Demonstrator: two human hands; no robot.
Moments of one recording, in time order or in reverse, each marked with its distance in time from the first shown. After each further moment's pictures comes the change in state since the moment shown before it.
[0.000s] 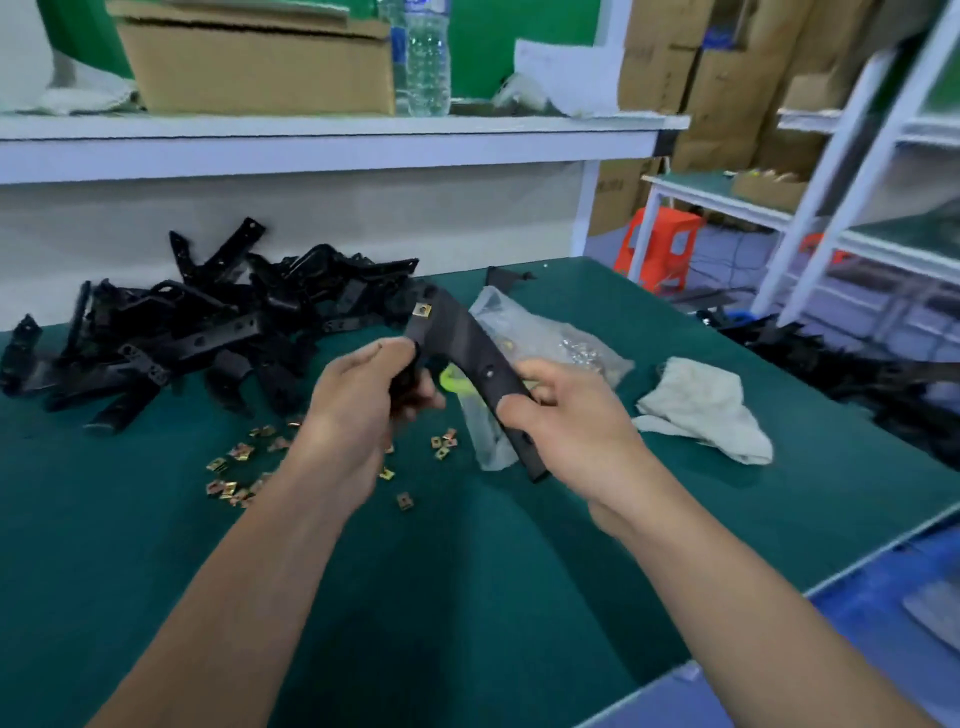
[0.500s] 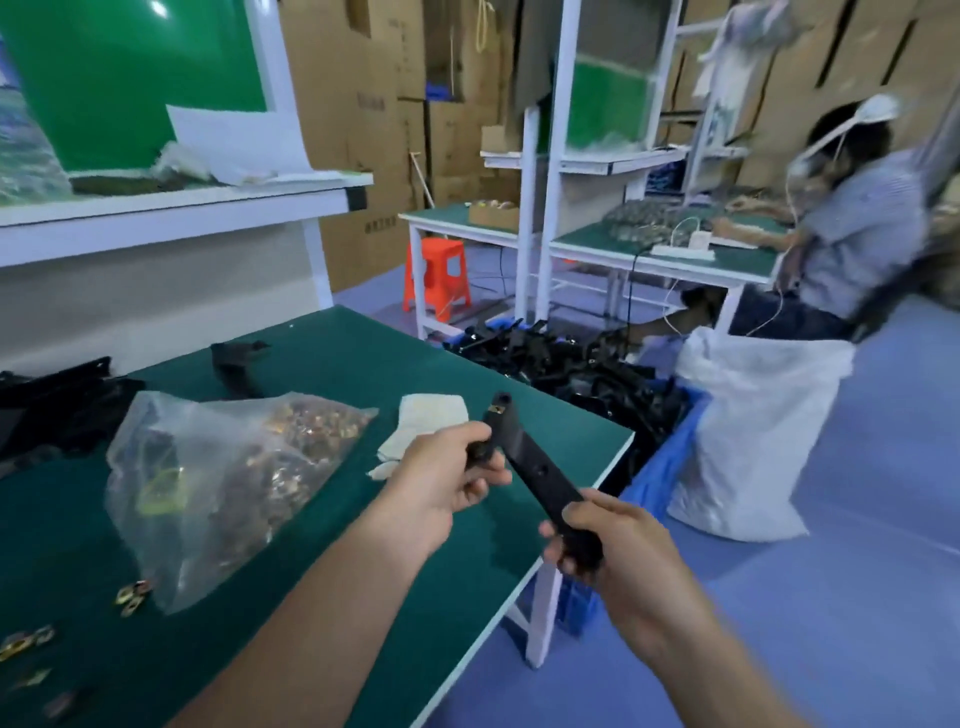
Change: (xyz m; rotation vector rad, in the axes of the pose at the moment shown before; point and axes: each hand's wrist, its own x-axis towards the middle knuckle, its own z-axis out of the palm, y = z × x) left_hand -0.051 -0.054 0.294 0.084 -0.522 -0.511; right_hand -0.144 0.103 -0.206 0.595 0.567 0.371
